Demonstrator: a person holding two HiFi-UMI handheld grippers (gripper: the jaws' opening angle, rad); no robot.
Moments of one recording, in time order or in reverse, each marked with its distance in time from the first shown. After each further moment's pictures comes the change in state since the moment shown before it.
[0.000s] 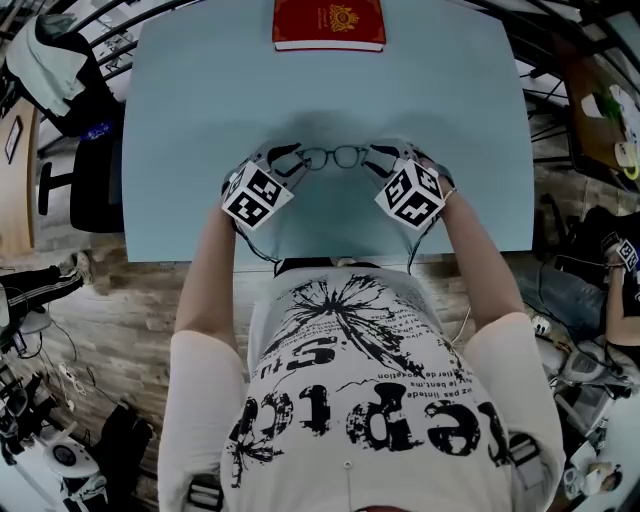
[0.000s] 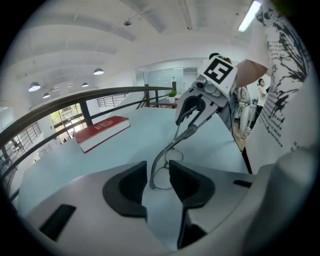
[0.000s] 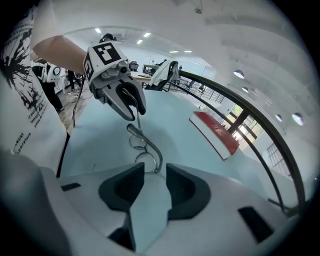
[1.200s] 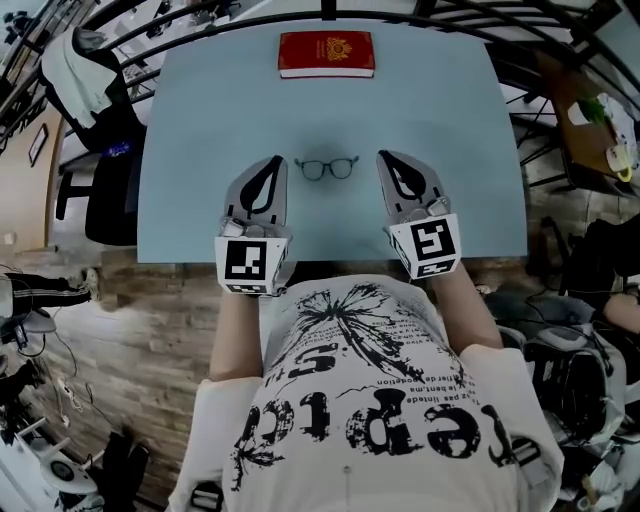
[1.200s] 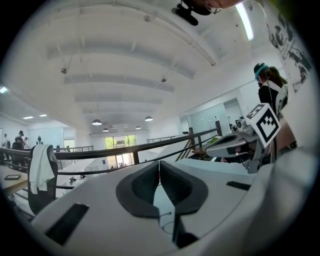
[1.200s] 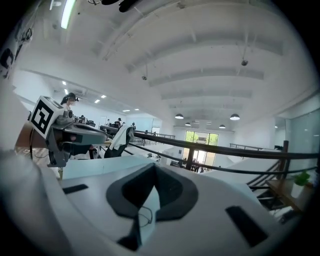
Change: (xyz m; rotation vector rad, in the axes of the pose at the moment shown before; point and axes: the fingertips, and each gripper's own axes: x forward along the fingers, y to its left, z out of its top) left arm -0.182 -0.040 0.139 -0.155 -0.530 0.600; right arm -0.189 -0.011 0.069 0.409 -0.672 -0.464
